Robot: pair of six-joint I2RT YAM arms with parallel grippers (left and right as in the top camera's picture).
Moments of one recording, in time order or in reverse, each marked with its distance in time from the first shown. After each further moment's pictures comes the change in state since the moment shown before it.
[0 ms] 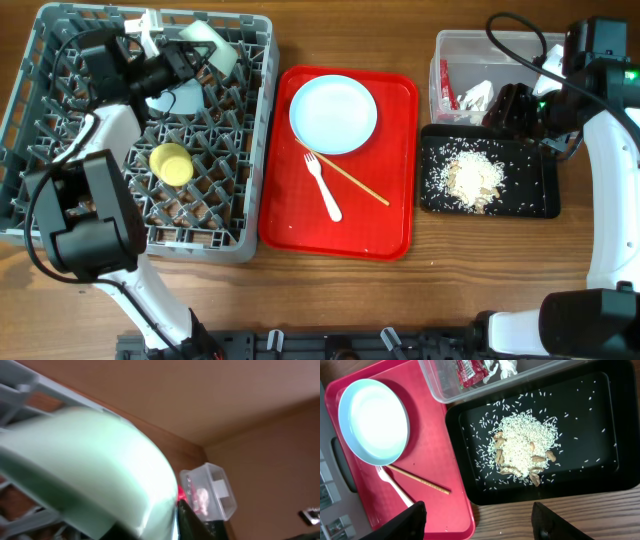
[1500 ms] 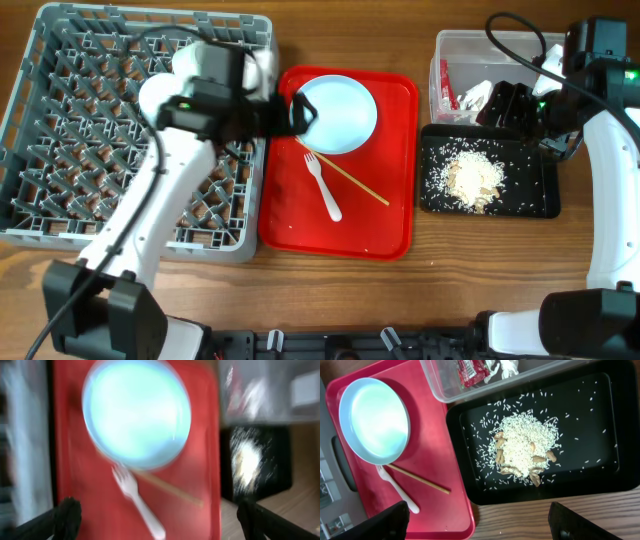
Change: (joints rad) left arm -0.548 -0.438 0.002 -0.983 -0.682 0.203; right arm 0.000 0.000 0.000 0.000 -0.003 -0.007
